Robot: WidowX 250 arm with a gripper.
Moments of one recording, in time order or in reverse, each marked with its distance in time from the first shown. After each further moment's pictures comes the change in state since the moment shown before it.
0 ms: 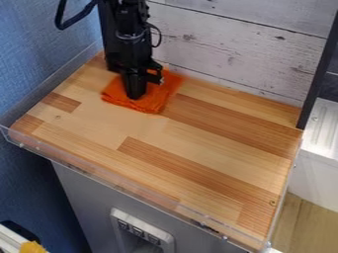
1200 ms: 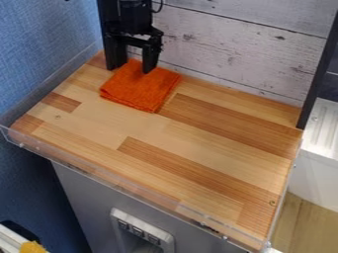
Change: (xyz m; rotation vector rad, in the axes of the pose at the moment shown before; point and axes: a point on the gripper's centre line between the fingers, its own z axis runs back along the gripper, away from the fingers) arm 0.019 0.002 0.044 0.001 0.040 0.026
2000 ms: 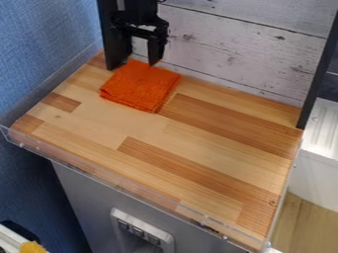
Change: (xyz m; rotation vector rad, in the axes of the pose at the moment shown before) arm -0.002 -0.006 0.018 0.003 -0.073 -0.018
